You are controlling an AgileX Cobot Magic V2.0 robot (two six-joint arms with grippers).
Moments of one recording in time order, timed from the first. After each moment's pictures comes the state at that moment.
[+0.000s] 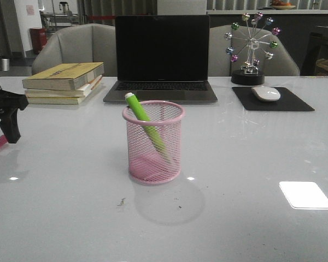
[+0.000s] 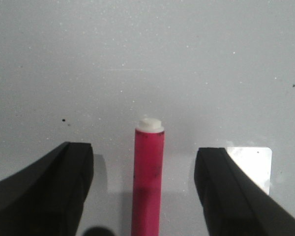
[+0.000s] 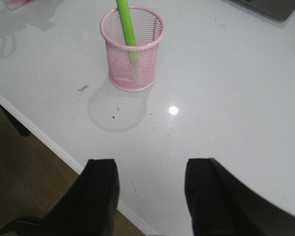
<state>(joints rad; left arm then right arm) -0.02 2.05 -1.47 -0.09 0.77 0.12 0.62 0.64 -0.55 -0.03 0.56 0.03</state>
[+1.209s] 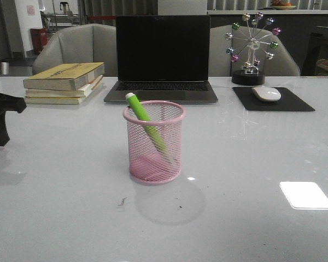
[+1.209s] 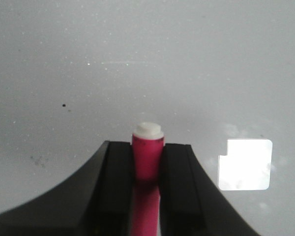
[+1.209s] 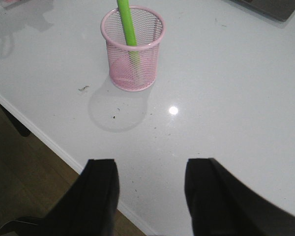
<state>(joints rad) -0.02 2.02 -1.44 -0.11 0.79 0.15 0.62 0.64 -0.55 -0.03 0.56 0.03</state>
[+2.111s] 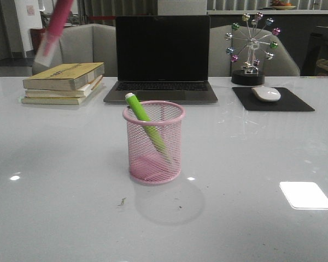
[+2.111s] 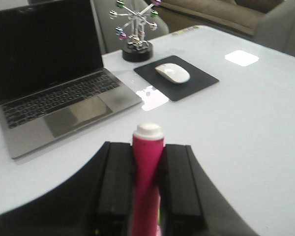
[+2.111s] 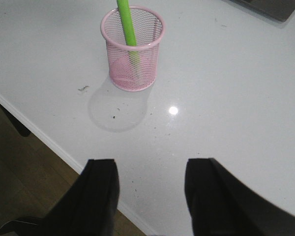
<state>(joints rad) -0.49 1.26 -0.88 -1.78 0.25 1.86 0.62 0.64 -0.55 -0.03 0.56 0.03</state>
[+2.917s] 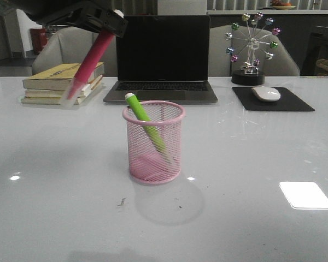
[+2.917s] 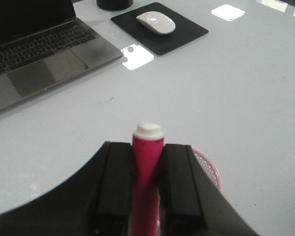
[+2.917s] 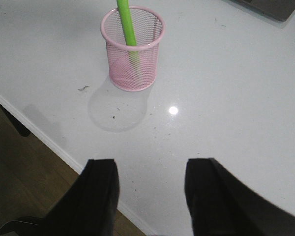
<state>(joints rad) -0.52 1.41 -0.93 -1.40 0.24 1.46 0.62 0.64 -0.55 -0.03 0.56 0.03</state>
